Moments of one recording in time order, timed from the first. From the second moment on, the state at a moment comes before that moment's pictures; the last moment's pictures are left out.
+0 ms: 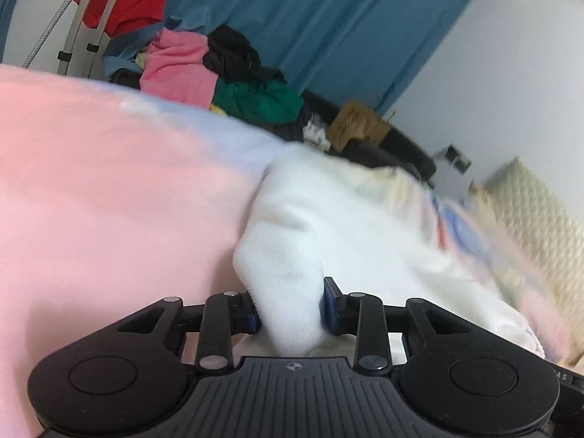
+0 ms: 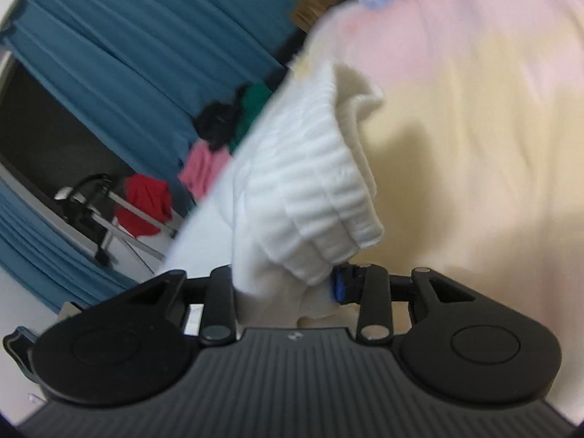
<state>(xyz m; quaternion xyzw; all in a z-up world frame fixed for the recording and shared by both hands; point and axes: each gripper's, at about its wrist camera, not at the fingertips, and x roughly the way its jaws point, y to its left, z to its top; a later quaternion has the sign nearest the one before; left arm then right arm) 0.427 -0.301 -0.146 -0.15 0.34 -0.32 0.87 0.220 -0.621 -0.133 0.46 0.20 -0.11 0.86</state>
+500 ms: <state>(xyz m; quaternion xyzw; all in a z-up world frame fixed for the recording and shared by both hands) 0.321 -0.269 -0.012 -0.03 0.31 -0.31 0.90 0.147 -0.584 -0.029 0.40 0.26 -0.16 0.86</state>
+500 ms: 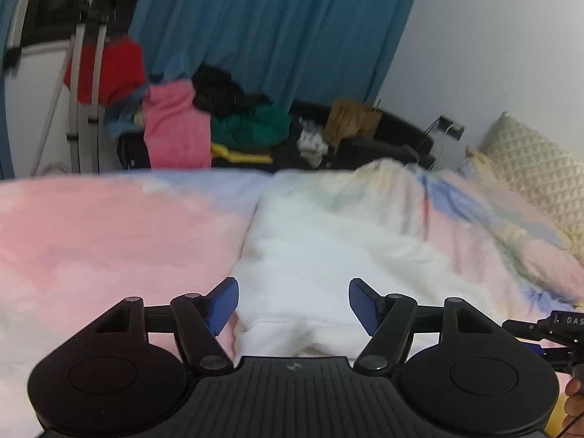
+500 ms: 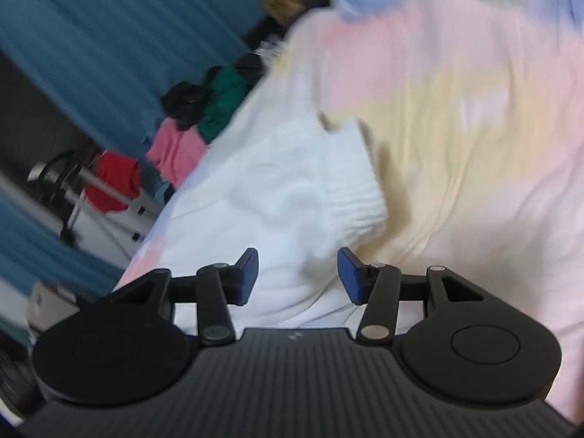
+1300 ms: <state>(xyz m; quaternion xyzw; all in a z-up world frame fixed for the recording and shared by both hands) 0.034 -0.185 0.131 0.05 0.15 -0.30 0.94 -0.010 -0.430 0.119 0.19 0.15 -0.10 0.96</state>
